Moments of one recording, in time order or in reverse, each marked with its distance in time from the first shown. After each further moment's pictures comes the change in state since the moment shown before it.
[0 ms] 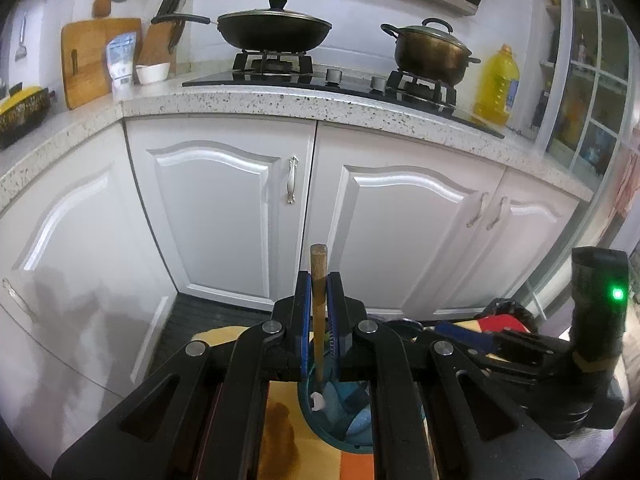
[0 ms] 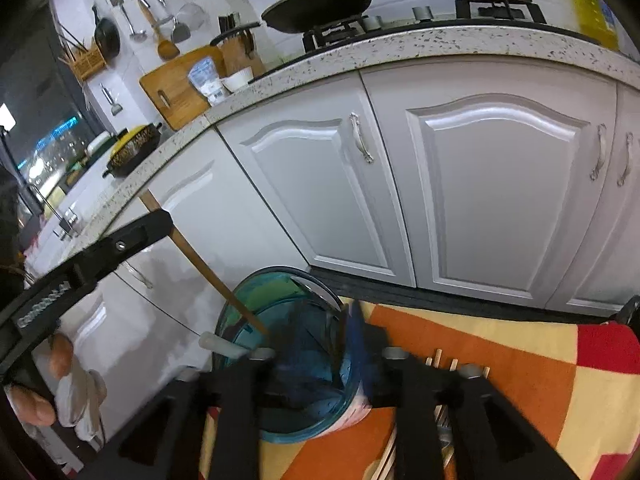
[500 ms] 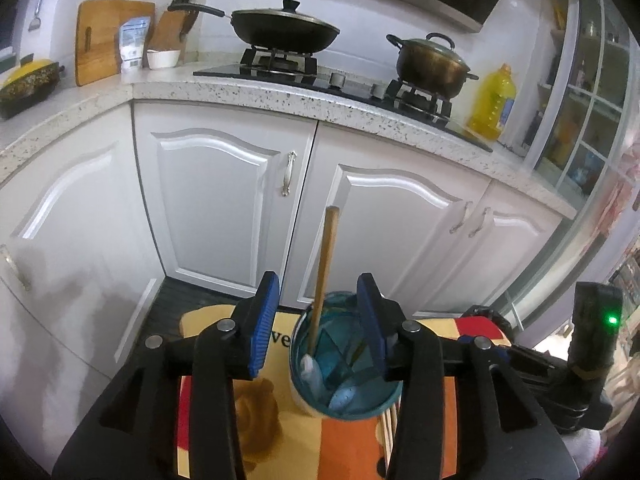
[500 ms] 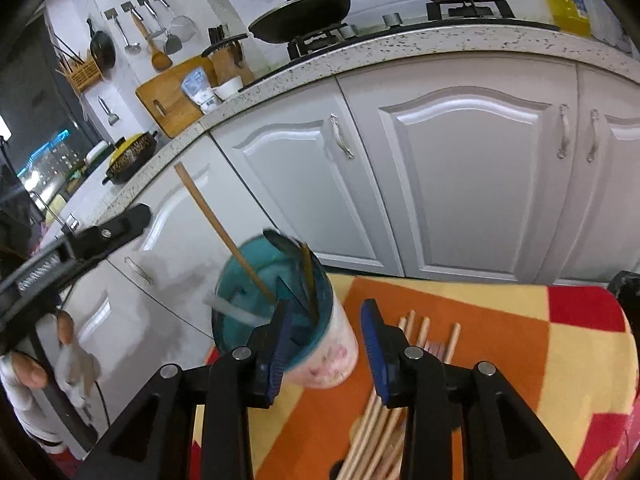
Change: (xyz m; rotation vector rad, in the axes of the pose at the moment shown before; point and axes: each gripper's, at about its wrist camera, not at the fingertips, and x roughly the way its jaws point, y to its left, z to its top) left arm -0.039 0.009 -0.013 -0.075 -0.009 -0.047; right arm -0.051 -0.012 -0.040 0.027 -0.002 -0.041
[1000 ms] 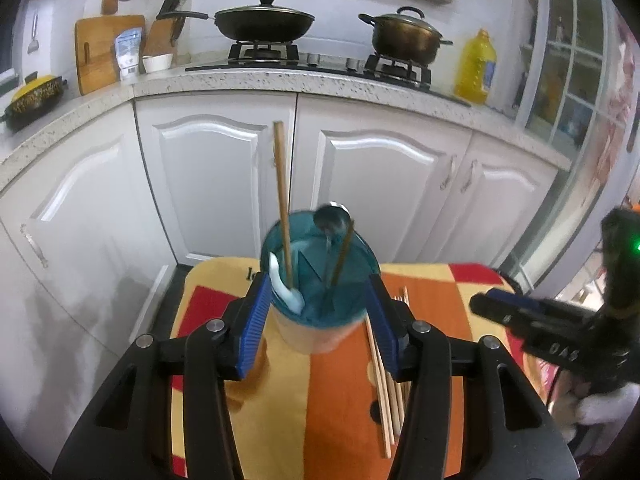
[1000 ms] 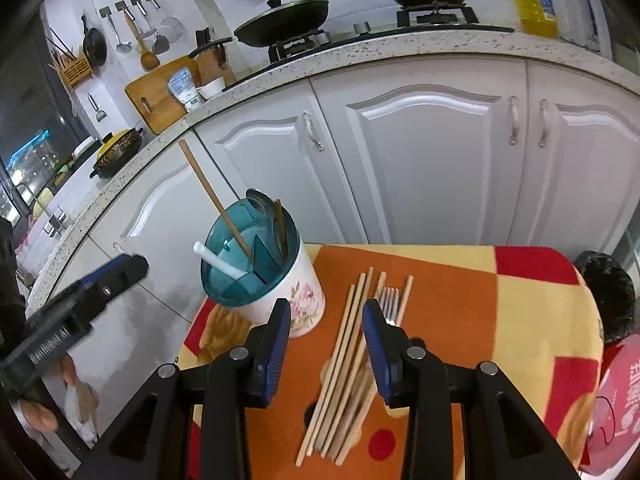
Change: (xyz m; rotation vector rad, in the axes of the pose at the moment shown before) left arm -0.033 -0.051 -0.076 0.098 0.033 0.054; right arm -0.059 -0.007 -0.043 0.015 -0.010 -0.094
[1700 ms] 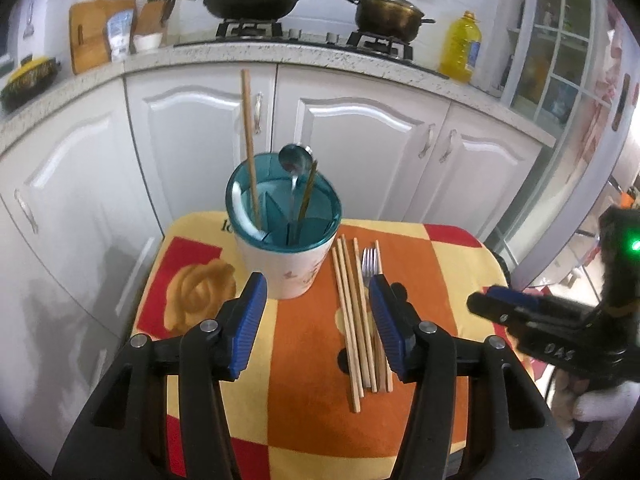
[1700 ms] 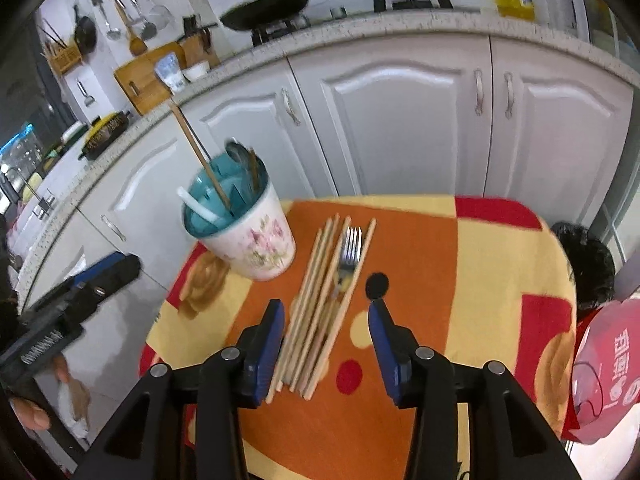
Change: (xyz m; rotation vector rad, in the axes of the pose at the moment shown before) left arm -0.013 -0.023 -0.047 -0.015 0.067 -0.038; right arm -0.008 -0.023 -0.057 0.018 0.098 -0.056
